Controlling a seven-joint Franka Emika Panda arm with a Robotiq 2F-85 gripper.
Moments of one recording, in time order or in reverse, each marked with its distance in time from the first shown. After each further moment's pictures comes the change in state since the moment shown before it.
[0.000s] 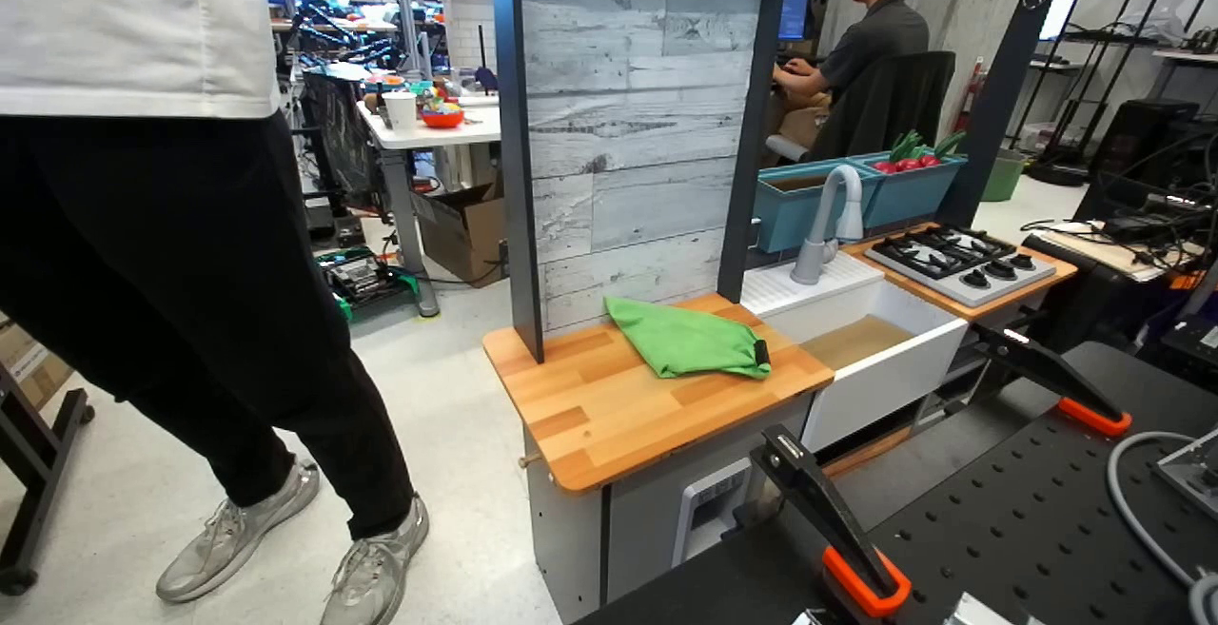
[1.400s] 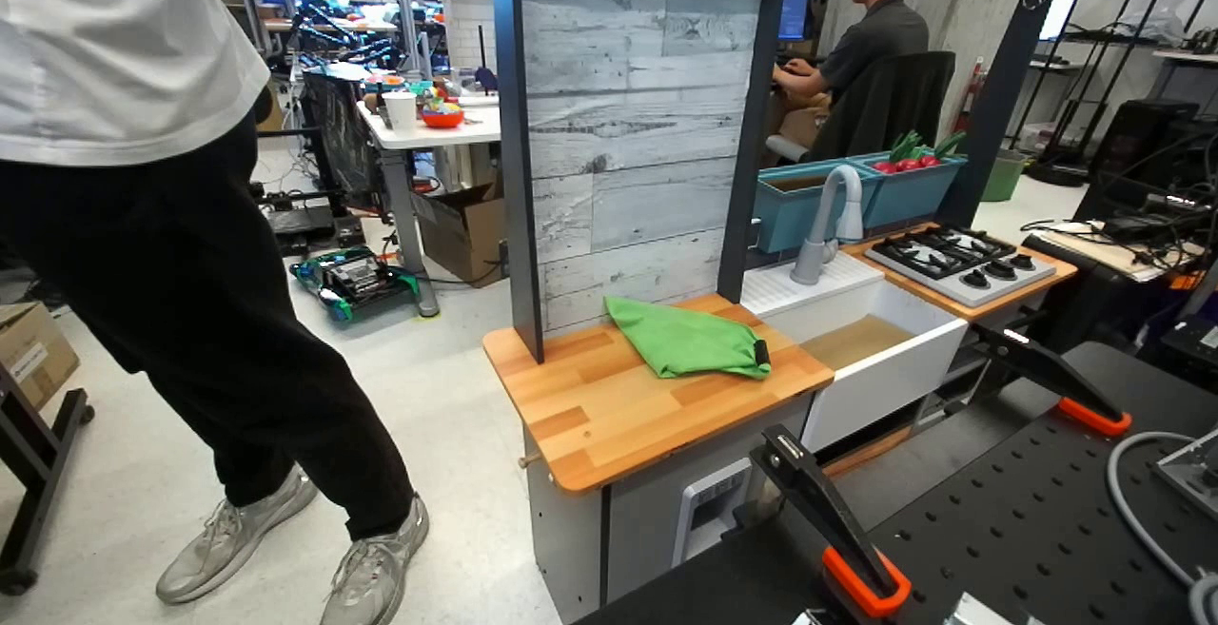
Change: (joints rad) arm -0.081 0.411 -0.088 -0.079 -0.018 0.472 0.036
